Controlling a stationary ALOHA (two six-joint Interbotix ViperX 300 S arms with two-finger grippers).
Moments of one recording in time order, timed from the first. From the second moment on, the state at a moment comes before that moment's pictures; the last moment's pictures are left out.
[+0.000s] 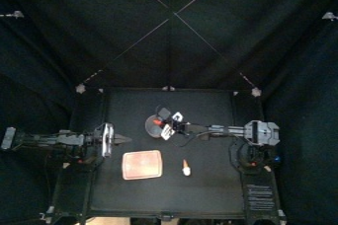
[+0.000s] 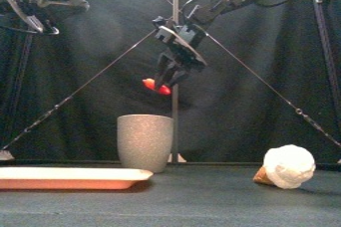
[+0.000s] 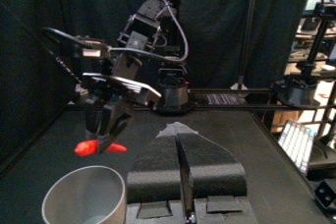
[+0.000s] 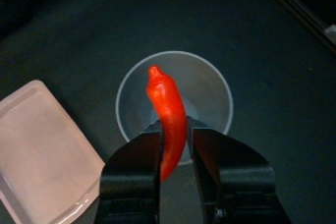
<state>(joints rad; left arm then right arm) 0.04 -1.01 1.20 0.01 -0.28 0.01 -0.17 0.14 0.13 -0.46 0.56 0.73</state>
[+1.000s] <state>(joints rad) 0.04 -1.01 1.20 0.01 -0.28 0.01 -0.04 -0.28 0.52 -0.48 0.12 0.65</state>
